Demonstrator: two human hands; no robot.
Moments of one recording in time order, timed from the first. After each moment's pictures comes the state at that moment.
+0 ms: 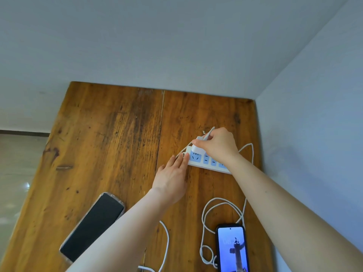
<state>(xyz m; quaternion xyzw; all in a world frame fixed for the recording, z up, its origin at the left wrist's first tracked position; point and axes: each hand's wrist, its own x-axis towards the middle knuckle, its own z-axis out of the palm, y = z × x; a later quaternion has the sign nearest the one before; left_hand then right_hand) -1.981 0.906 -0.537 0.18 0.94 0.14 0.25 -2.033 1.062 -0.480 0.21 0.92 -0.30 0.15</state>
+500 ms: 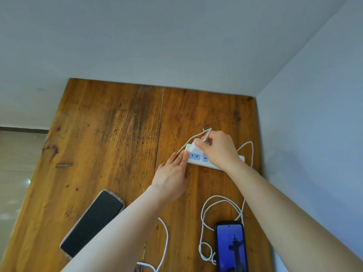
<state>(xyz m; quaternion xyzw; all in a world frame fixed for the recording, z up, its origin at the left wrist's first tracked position) -1.984 0.906 -0.531 0.19 0.93 0.15 0.26 -2.016 1.061 -0.480 0.16 0.92 -0.34 0.12</state>
